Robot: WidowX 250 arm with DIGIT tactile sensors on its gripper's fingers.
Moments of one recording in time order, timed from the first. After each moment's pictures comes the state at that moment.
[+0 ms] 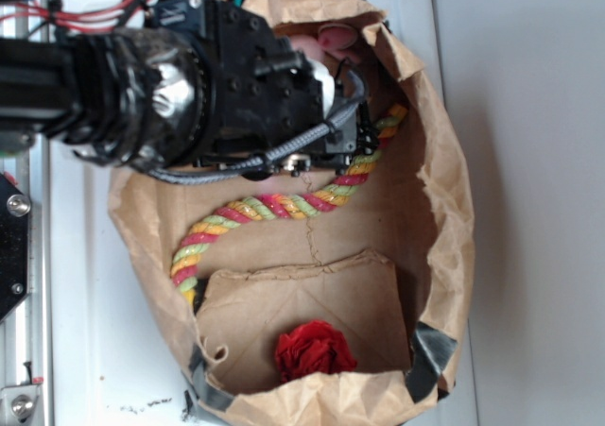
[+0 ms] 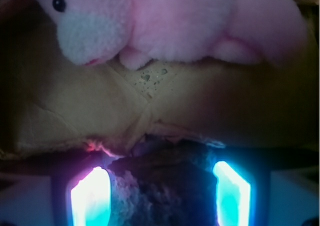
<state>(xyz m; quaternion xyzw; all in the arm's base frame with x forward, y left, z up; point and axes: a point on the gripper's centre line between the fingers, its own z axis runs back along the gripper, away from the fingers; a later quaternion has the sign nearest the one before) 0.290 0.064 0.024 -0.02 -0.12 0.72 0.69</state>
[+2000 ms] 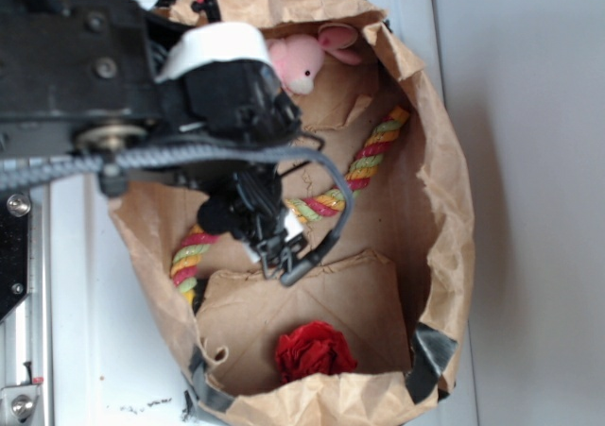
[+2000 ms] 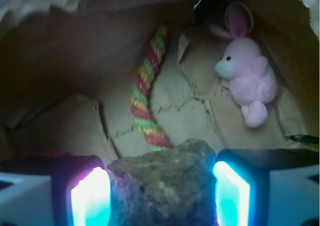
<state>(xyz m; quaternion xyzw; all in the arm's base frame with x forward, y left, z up) 0.264 0.015 0.149 -0.05 -0.18 0.23 0.96</state>
